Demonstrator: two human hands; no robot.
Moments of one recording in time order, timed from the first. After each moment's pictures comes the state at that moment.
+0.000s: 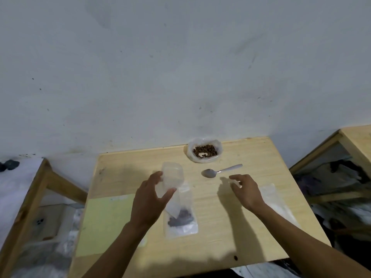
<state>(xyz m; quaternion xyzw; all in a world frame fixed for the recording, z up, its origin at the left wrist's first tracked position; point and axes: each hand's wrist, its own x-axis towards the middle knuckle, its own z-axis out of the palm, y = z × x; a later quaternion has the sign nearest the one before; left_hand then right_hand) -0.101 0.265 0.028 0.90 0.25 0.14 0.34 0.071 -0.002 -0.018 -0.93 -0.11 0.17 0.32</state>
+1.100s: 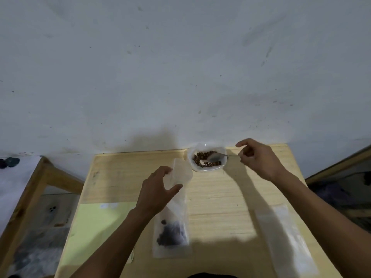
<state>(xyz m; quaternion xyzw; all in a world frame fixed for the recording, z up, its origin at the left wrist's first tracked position) -0.008 0.261 0.012 0.91 0.28 0.03 0.32 0.216 0.022 0.039 -0.87 -0.25 0.17 0.39</state>
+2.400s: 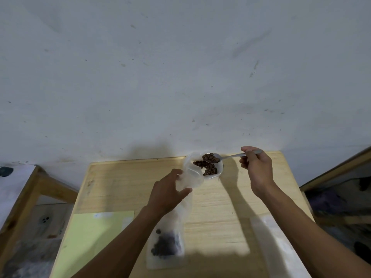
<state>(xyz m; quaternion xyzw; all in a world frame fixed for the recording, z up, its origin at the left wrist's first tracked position) 0.031 0.240 0.011 0.92 0.23 -0.01 0.30 0.196 0.039 0.041 -0.71 0.08 0.12 0.69</state>
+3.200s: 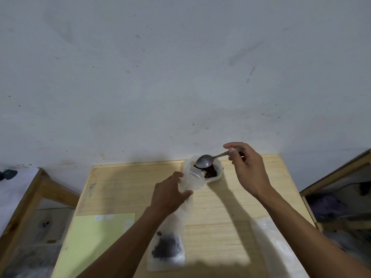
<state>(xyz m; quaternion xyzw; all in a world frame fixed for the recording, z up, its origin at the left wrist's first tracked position) 0.032 0.233 0.020 0.93 0.24 -0.03 0.27 0.168 0.043 0.084 -0.78 -0.19 0.07 0.59</state>
